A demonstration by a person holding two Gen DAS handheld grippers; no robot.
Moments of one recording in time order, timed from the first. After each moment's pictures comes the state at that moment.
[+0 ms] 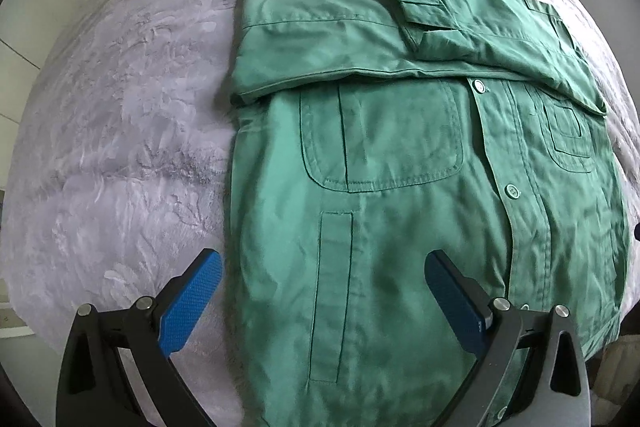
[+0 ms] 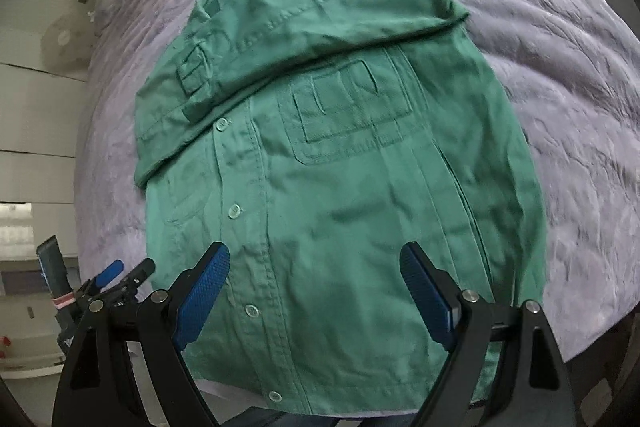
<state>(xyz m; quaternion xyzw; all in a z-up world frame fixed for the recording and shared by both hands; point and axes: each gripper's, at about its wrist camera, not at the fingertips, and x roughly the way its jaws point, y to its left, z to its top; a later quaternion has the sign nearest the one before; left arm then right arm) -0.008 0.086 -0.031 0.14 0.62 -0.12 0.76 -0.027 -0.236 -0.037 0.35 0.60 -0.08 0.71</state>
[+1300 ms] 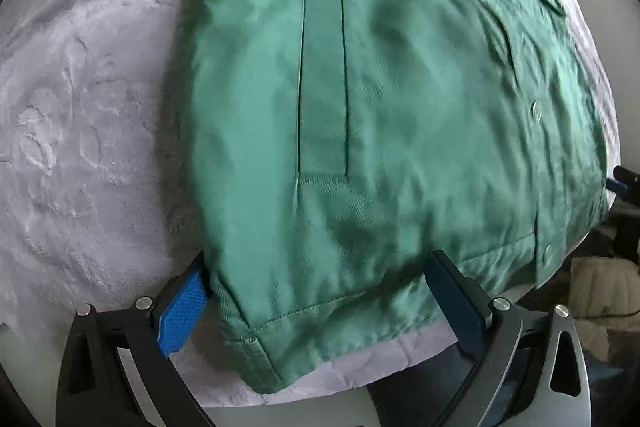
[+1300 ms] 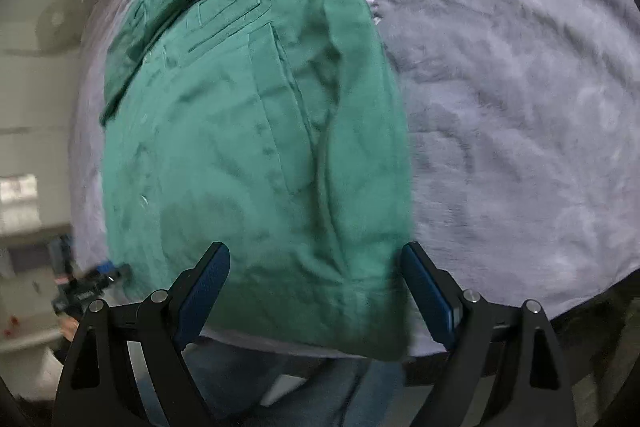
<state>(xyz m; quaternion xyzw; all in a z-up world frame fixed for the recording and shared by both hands) -0.109 0.159 -0.104 0.08 0.72 -0.21 0.66 -0.158 -0.291 -0.093 0.35 0.65 -0.05 0.68</state>
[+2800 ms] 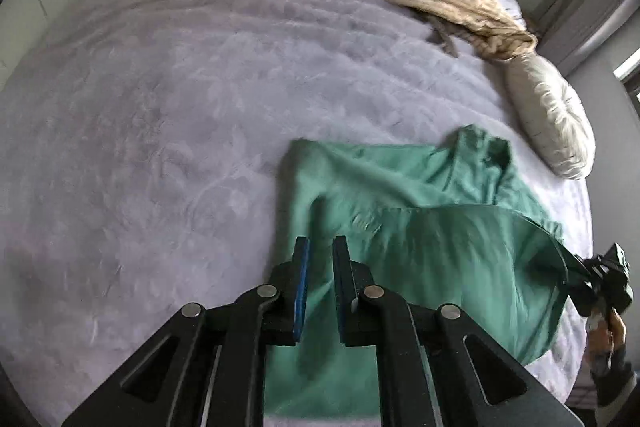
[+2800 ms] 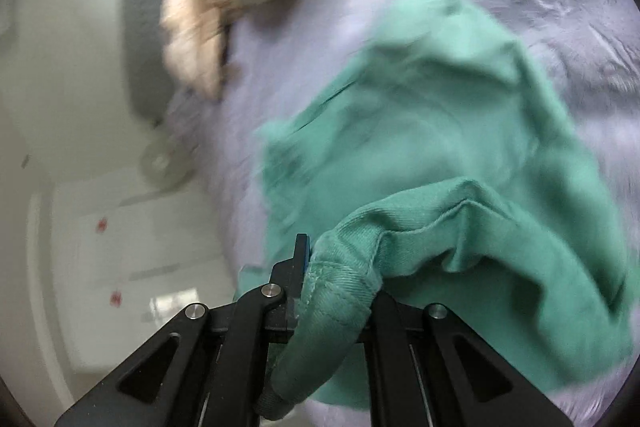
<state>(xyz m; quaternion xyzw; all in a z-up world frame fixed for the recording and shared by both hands) 0.208 0.130 0.014 -0.05 0.58 -0.11 0.80 0.173 -0.412 -0.144 0.65 0.43 0.00 0.63</state>
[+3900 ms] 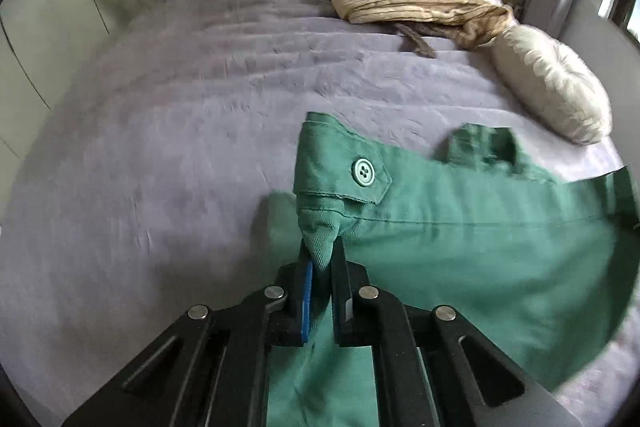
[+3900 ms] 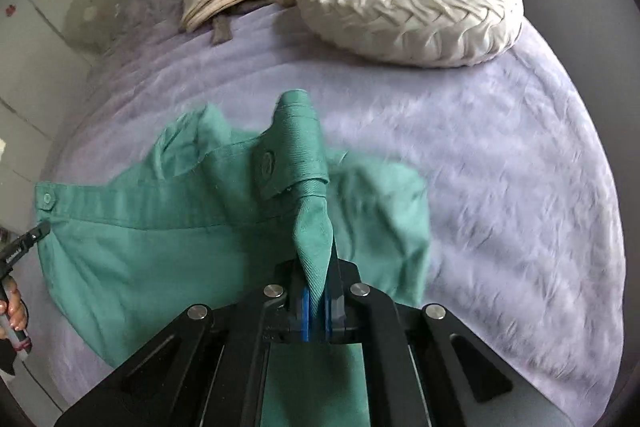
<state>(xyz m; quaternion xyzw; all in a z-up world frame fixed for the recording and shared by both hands) 0.202 0.057 0.014 0.08 0.49 -0.11 0.86 0.204 -0.388 -0.053 0.18 0.53 -0.07 0.83</state>
